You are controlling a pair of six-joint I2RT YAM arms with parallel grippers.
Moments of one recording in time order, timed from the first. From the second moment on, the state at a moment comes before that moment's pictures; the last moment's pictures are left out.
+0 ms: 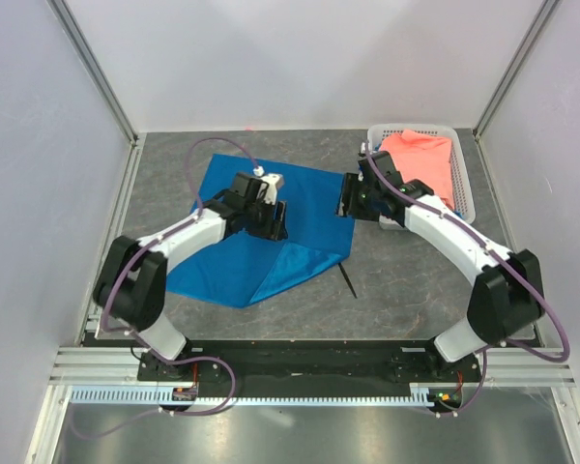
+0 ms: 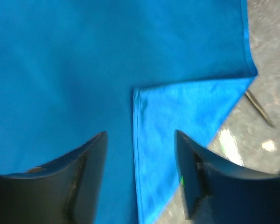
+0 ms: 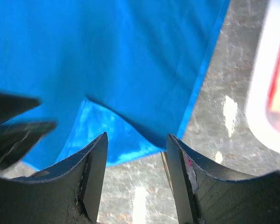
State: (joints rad) left arm -0.48 1.60 1.05 -0.32 0.24 -0.20; right arm 0.48 1.57 1.28 -0.57 0.00 0.55
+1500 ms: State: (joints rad) left arm -0.58 1.89 1.17 -0.25 0.18 -0.08; right arm 0.28 1.47 1.09 -0.51 -0.21 0.46
